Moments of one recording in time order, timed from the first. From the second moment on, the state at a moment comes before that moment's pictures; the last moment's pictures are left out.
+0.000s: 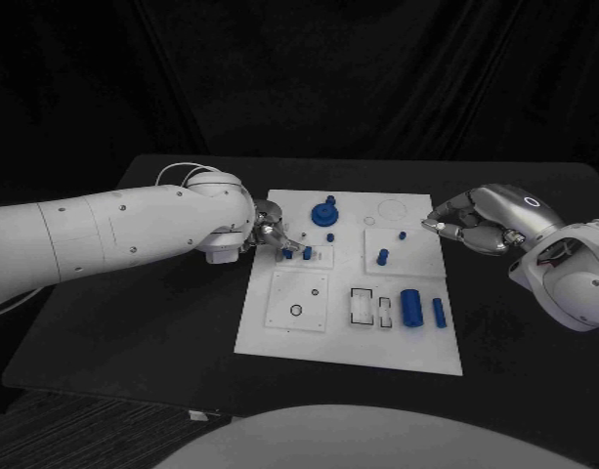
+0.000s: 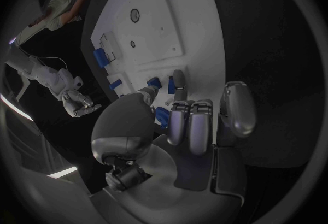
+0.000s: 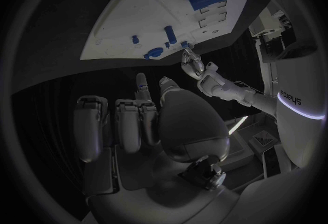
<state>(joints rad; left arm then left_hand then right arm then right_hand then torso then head) 1.31 -0.68 -0.21 1.38 -1.06 0.17 -0.51 0.90 -0.03 0.20 0.29 0.22 1.02 0.04 0.28 0.98 1.47 -0.04 1.54 1.31 1.47 -0.08 1.57 1.31 0.06 1.41 0.03 1.22 1.31 1.25 -1.05 -0.21 1.67 -1.53 -0.54 -0.07 1.21 0.09 -0.03 0.29 0.35 0.99 0.08 0.09 0.21 1.47 0.01 1.57 1.31 1.47 -0.07 1.55 1.31 0.02 1.47 0.04 1.49 1.31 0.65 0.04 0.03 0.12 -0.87</state>
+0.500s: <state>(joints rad) 1.31 -0.69 -0.21 1.38 -1.06 0.15 -0.48 0.94 0.01 0.15 0.29 0.49 1.02 0.04 0.26 0.96 1.46 -0.03 1.54 1.31 1.47 -0.08 1.57 1.31 0.06 1.41 0.04 1.21 1.31 1.25 -1.05 -0.21 1.67 -1.53 -0.54 -0.07 1.21 0.09 -0.03 0.29 0.35 0.99 0.08 0.09 0.21 1.47 0.01 1.57 1.31 1.47 -0.07 1.55 1.31 0.02 1.47 0.04 1.49 1.31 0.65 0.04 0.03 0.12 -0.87</state>
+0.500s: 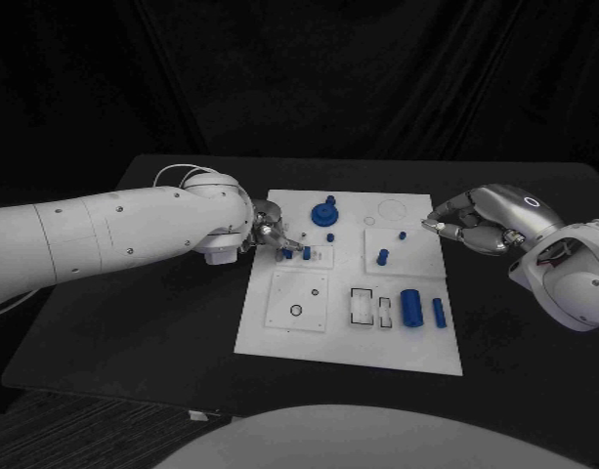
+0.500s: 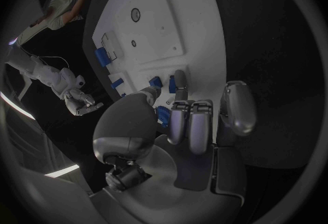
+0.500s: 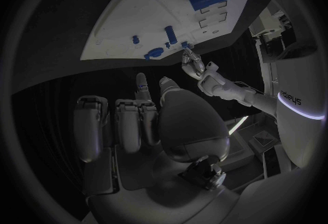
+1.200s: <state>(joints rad) 1.31 -0.69 -0.21 1.38 -1.06 0.15 -0.48 0.97 0.01 0.21 0.29 0.84 1.05 0.02 0.31 0.98 1.47 -0.04 1.53 1.31 1.47 -0.08 1.57 1.31 0.06 1.40 0.04 1.21 1.31 1.25 -1.05 -0.21 1.67 -1.53 -0.54 -0.07 1.21 0.09 -0.03 0.29 0.35 0.99 0.08 0.09 0.21 1.46 0.01 1.57 1.31 1.47 -0.07 1.55 1.31 0.02 1.47 0.04 1.49 1.31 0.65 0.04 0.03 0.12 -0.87</state>
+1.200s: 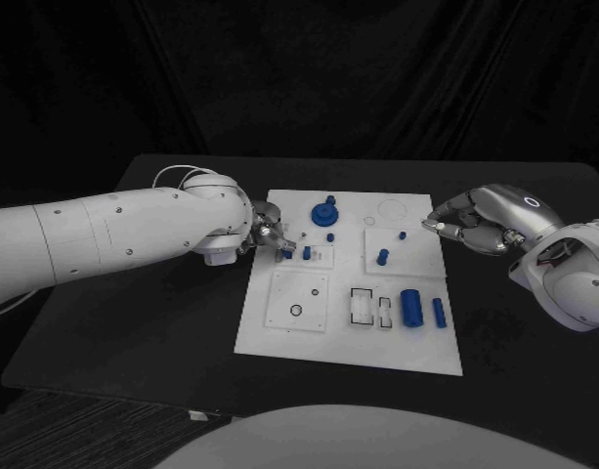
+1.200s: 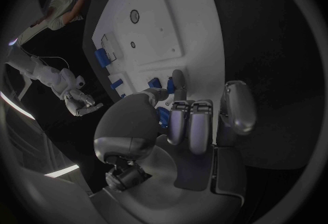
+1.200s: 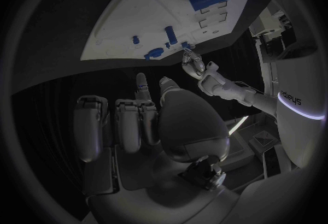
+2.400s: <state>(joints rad) 1.31 -0.69 -0.21 1.38 -1.06 0.16 -0.49 0.87 0.03 0.14 0.29 0.40 1.03 0.02 0.37 1.04 1.46 -0.05 1.53 1.31 1.47 -0.09 1.57 1.31 0.06 1.40 0.02 1.21 1.31 1.25 -1.05 -0.21 1.67 -1.53 -0.54 -0.07 1.21 0.09 -0.03 0.29 0.35 0.99 0.08 0.09 0.21 1.47 0.01 1.57 1.31 1.47 -0.07 1.54 1.31 0.02 1.47 0.04 1.49 1.31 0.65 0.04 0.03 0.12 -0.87</state>
